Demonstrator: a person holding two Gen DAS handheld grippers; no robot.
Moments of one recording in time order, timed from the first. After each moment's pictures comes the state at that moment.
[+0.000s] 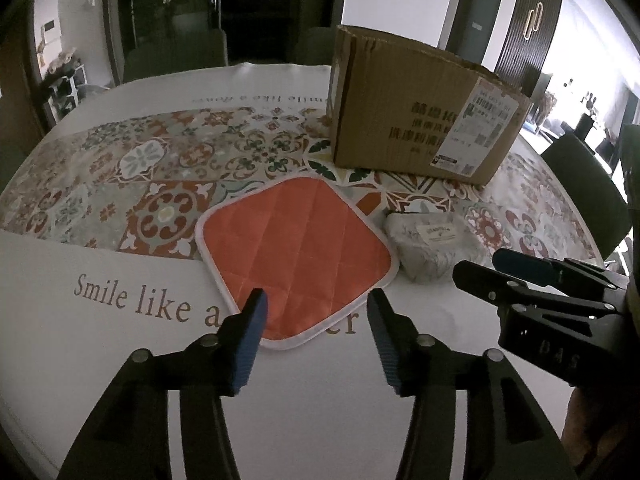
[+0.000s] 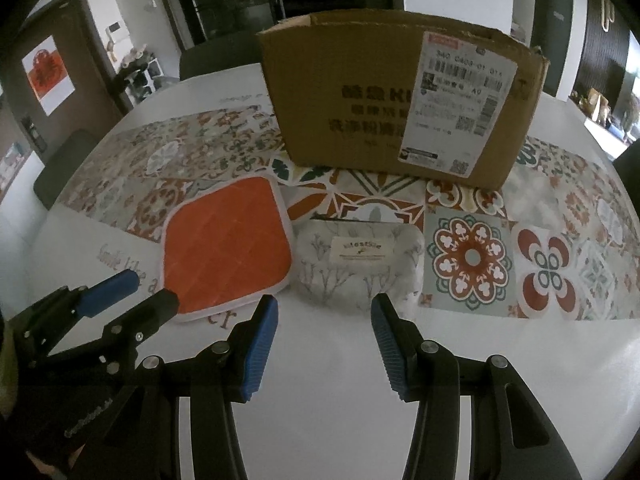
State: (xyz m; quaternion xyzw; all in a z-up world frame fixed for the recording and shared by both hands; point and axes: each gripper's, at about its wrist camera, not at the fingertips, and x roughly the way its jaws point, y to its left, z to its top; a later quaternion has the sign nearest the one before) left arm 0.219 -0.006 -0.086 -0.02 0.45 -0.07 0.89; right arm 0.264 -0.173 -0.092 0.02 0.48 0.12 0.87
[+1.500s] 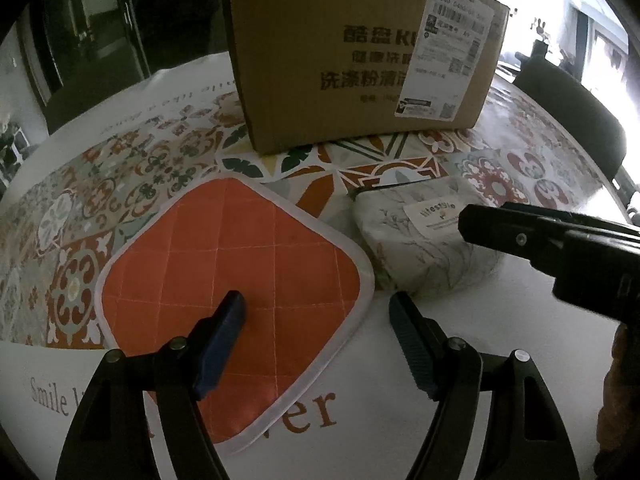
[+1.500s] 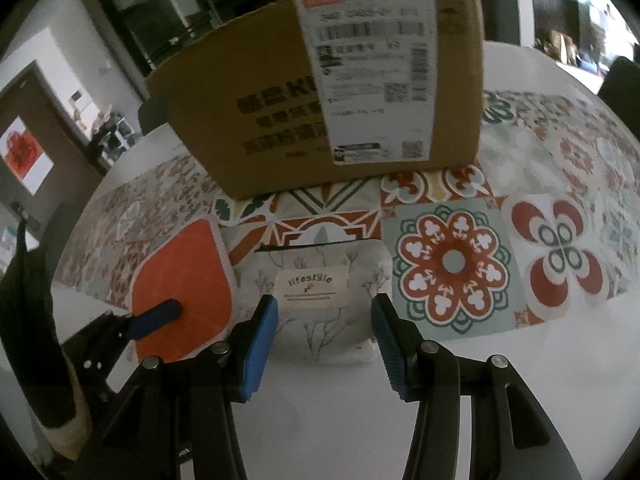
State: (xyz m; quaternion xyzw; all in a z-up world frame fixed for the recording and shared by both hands) left arm 0.280 -0.058 -0.142 0.09 0.46 -0.16 0.87; right arm 0.298 -0.217 -0.126 0.14 0.46 0.07 0.87
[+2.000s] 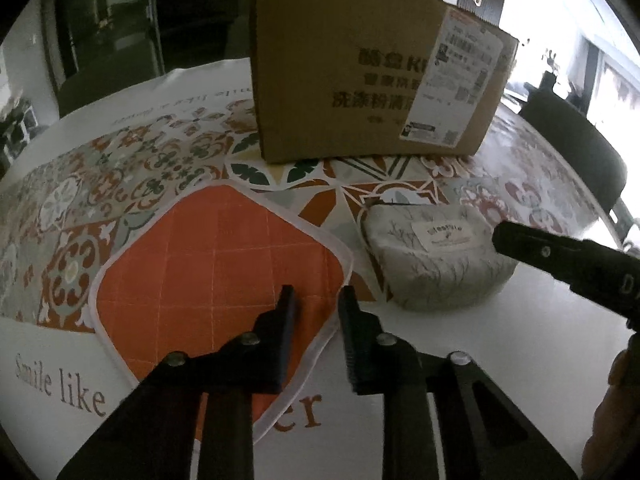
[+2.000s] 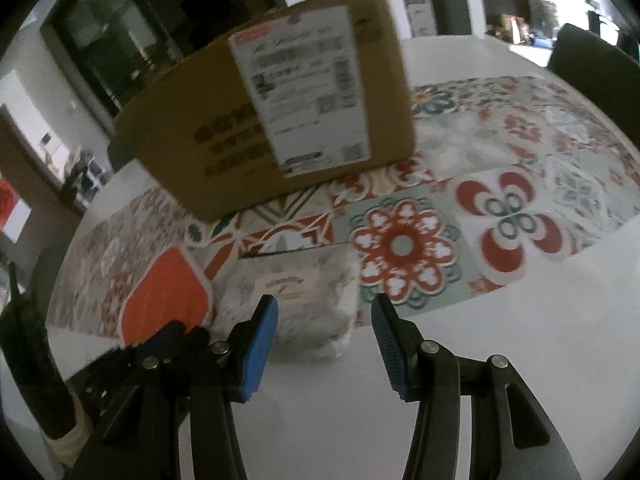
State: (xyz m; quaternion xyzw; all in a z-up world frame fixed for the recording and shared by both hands) left arm 0.273 -0.053 -0.137 0.03 0.44 -0.15 0.88; right arm 0.277 -0.237 -0.120 0.18 0.44 0.00 0.88
